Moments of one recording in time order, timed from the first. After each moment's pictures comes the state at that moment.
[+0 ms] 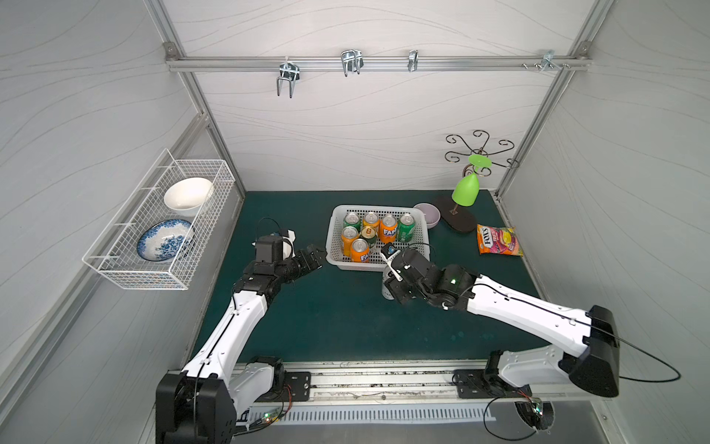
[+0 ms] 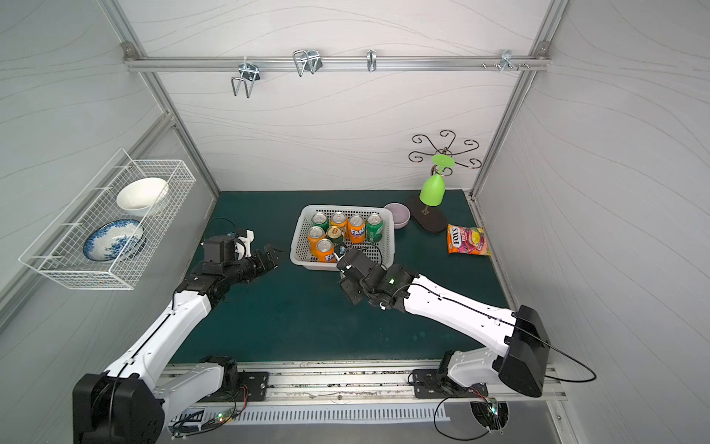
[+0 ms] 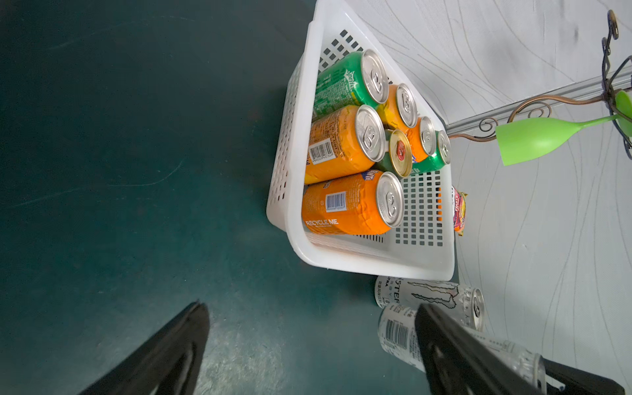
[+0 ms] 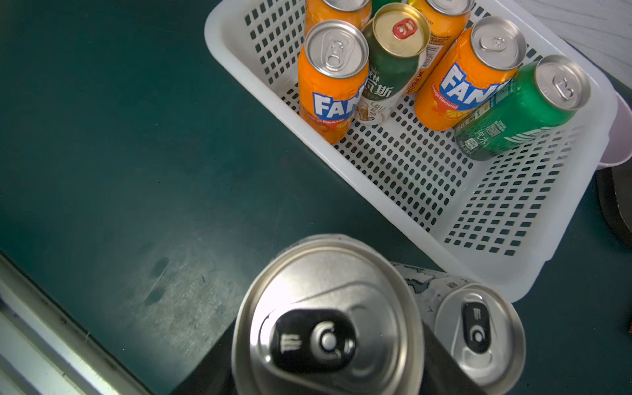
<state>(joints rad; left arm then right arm) -0.07 1.06 0.72 -0.37 0.44 -0.63 1.07 1.35 1.11 -0.65 0.30 0.21</state>
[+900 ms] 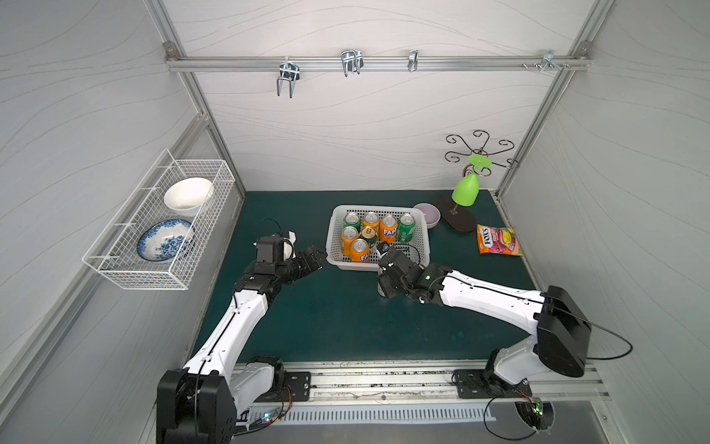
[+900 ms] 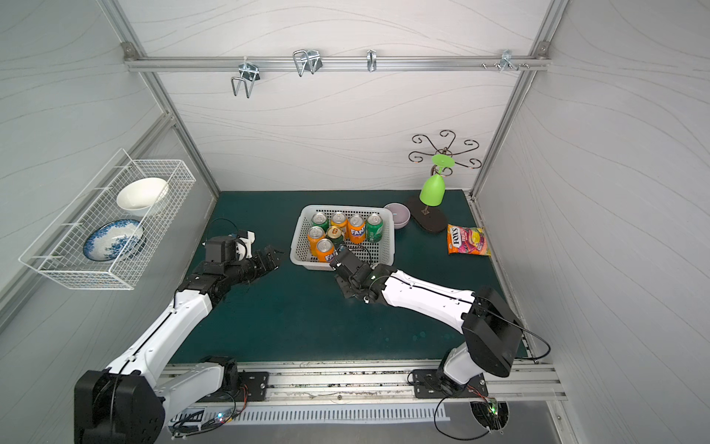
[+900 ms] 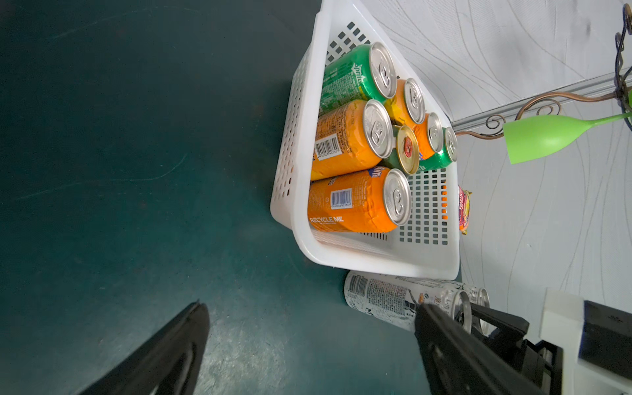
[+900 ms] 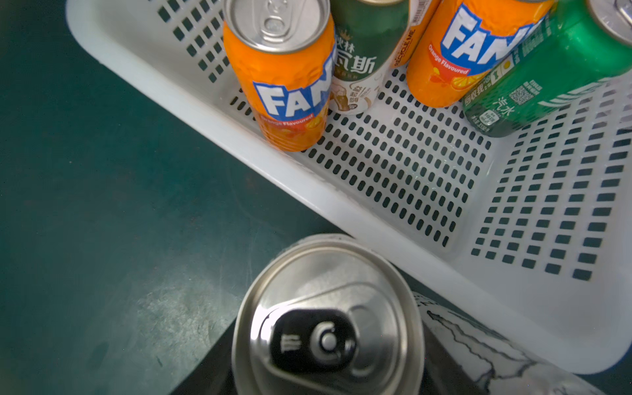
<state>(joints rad) -0.07 1.07 0.72 -0.37 0.44 -0.63 1.00 1.51 1.06 -0.47 0.32 0.31</state>
